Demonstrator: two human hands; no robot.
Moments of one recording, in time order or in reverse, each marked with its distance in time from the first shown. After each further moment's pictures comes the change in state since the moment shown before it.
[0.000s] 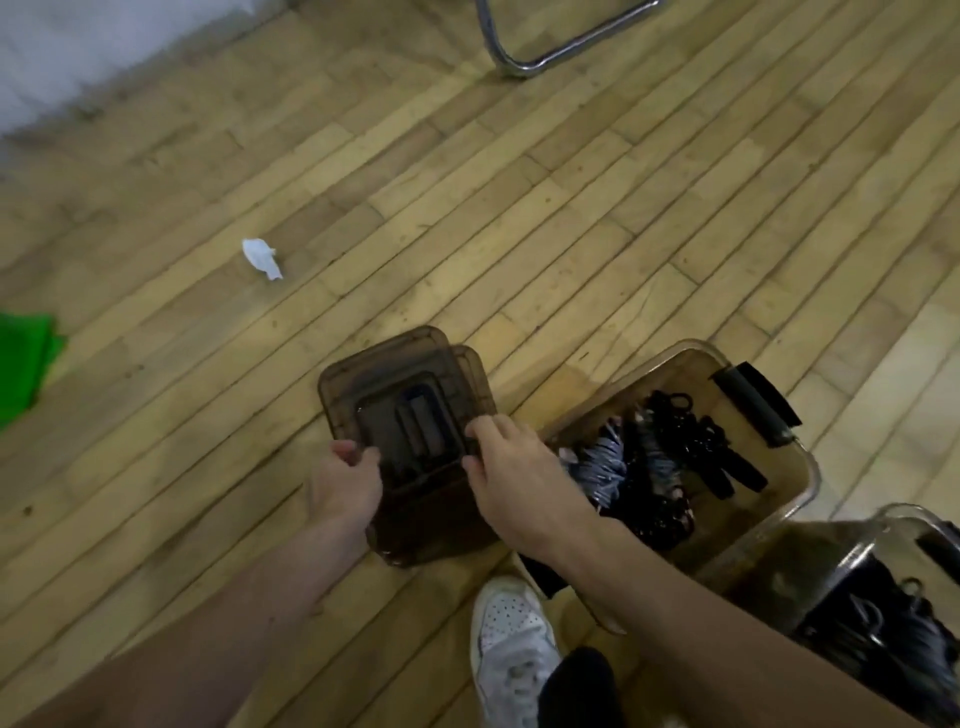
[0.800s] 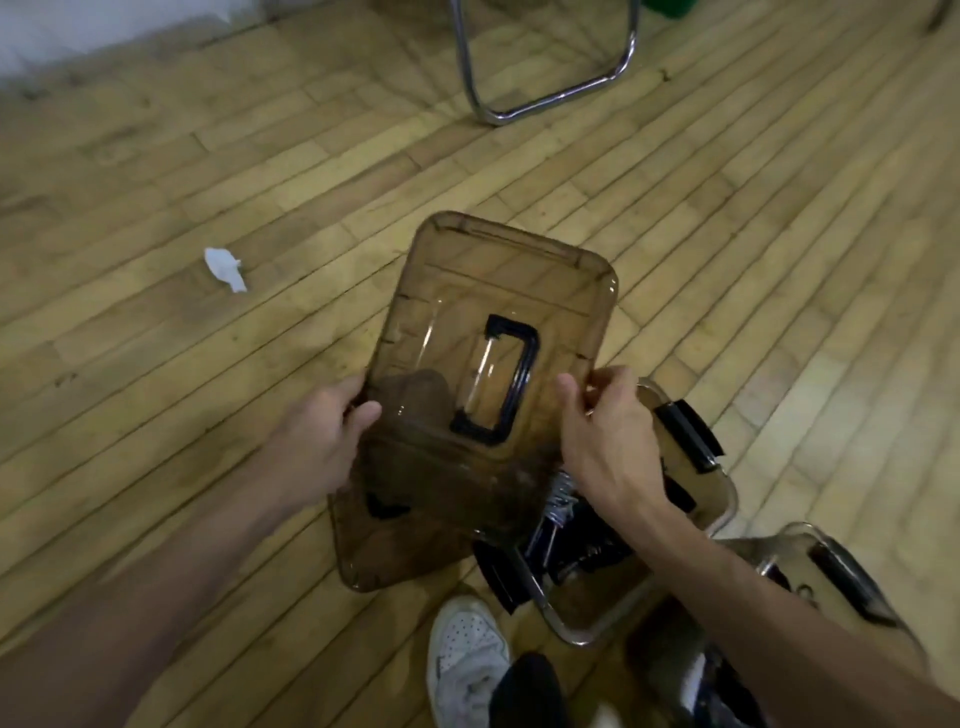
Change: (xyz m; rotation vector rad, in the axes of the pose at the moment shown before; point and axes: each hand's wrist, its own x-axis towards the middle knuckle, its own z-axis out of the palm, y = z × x) left_hand -0.011 0.076 -0.060 0.343 -0.406 0.747; right_hand -0.021 -0.010 -0.088 0.394 0.506 0.462
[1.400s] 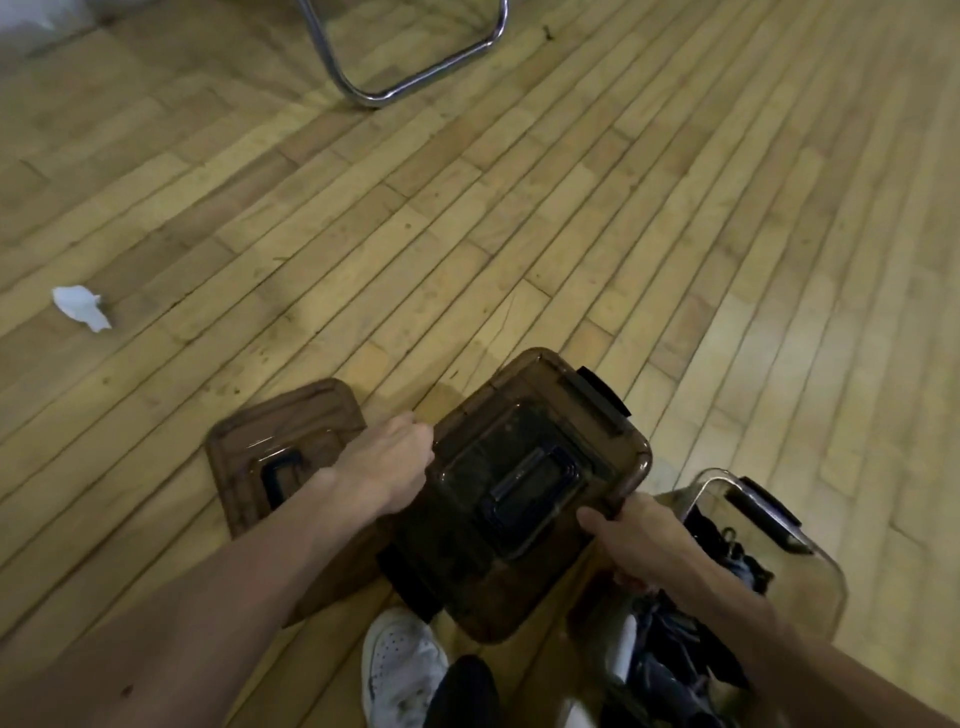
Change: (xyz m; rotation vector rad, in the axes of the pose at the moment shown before) left_hand 0.039 0.102 0.125 0.623 -0.481 0.190; right_hand 0.002 0.169 -0.079 -0.285 -0.377 0.528
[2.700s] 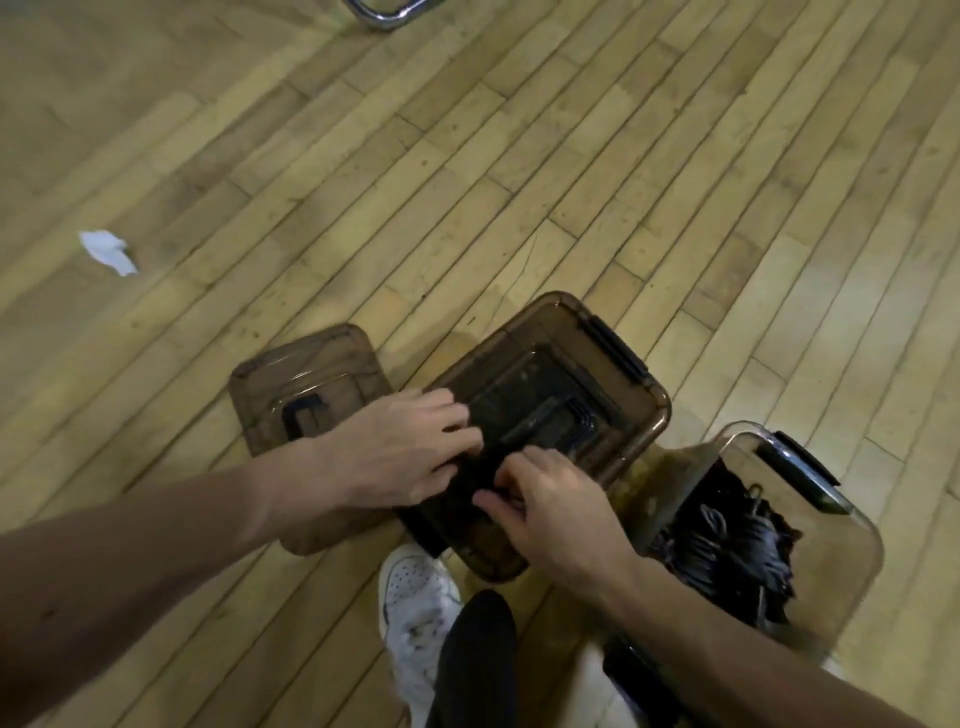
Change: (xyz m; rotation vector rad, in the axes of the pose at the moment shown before) left_hand -0.015 -0.013 0.032 0.400 0.281 0.717; right_hand -0.026 -0.022 0.057 -0.352 0.183 -0.779
